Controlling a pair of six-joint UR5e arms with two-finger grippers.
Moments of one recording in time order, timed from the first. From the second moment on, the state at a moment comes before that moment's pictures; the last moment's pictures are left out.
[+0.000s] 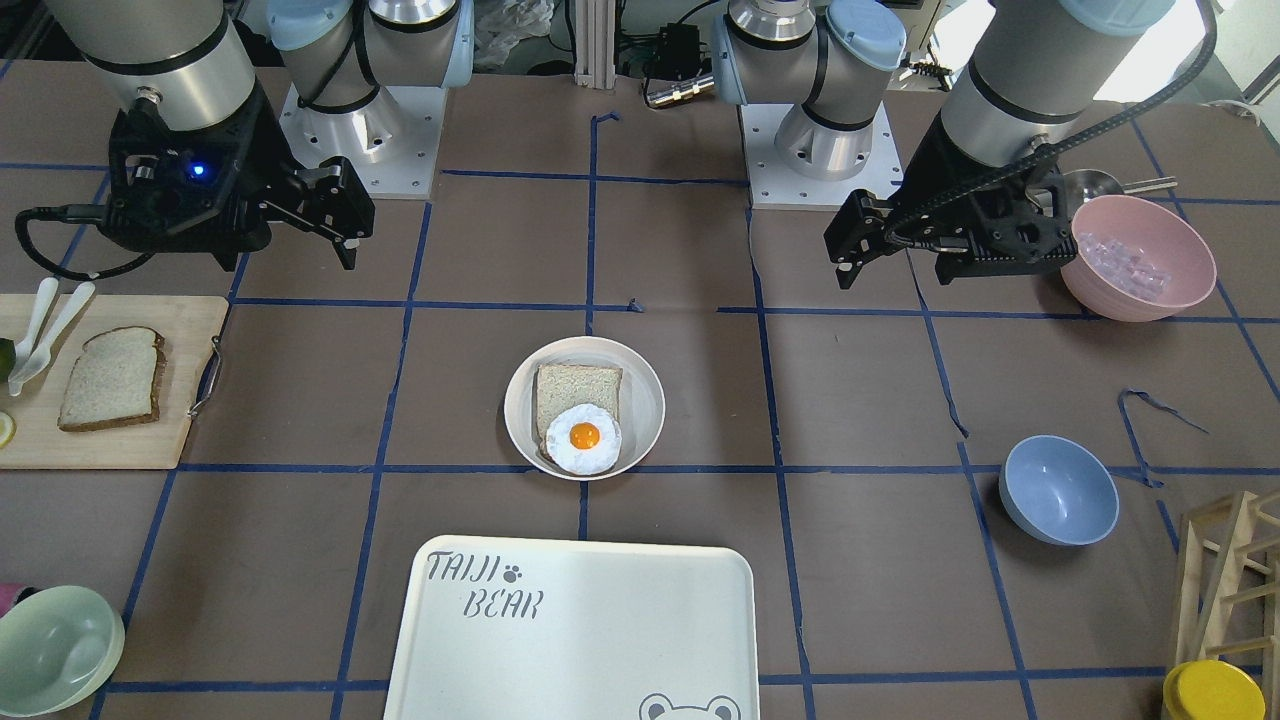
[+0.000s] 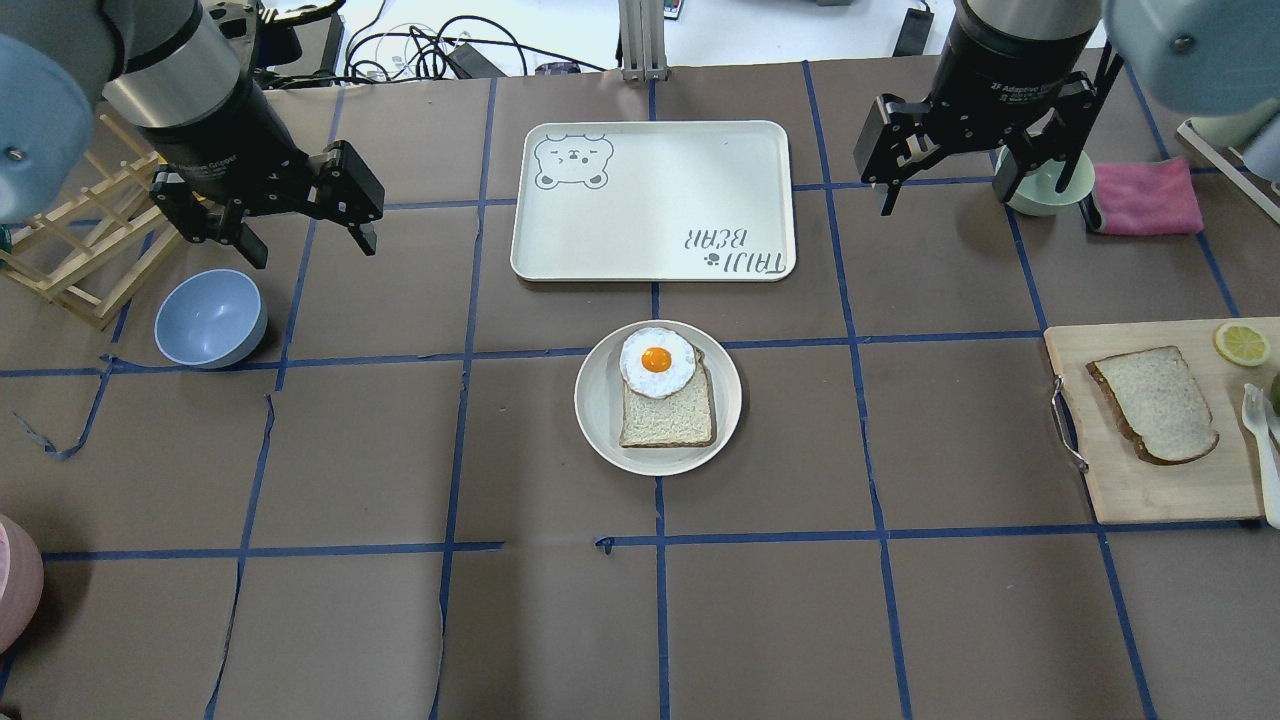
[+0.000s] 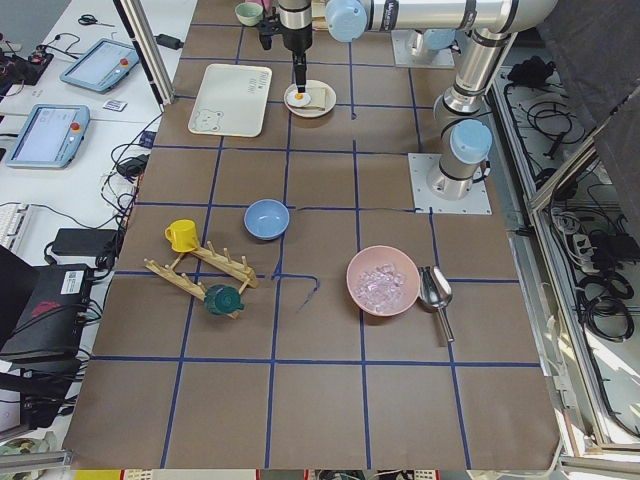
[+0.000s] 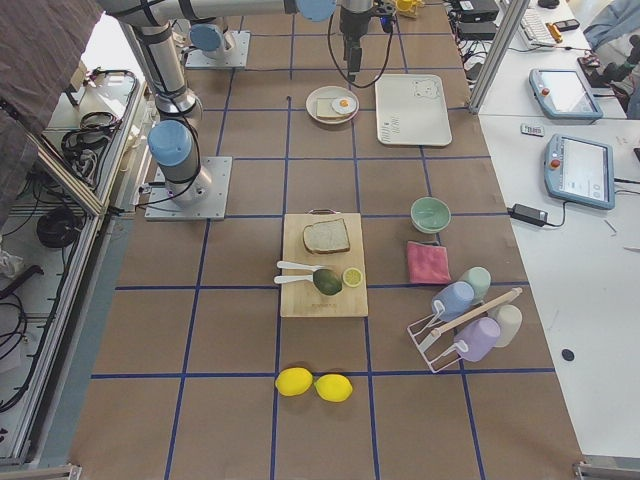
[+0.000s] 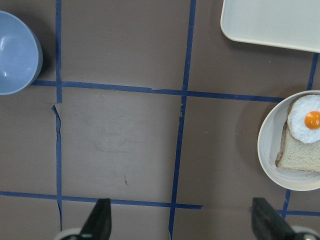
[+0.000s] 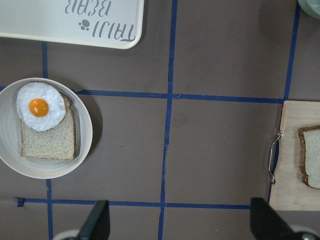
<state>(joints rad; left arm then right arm) -1.51 -1.59 -1.56 -1.60 1.56 -0.02 1.60 -1.51 1.46 -1.50 -1.60 -0.03</state>
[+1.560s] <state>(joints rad) -1.51 -1.59 -1.61 -1.60 1.57 0.00 1.49 -1.50 1.59 -1.66 -1.65 -0.12</state>
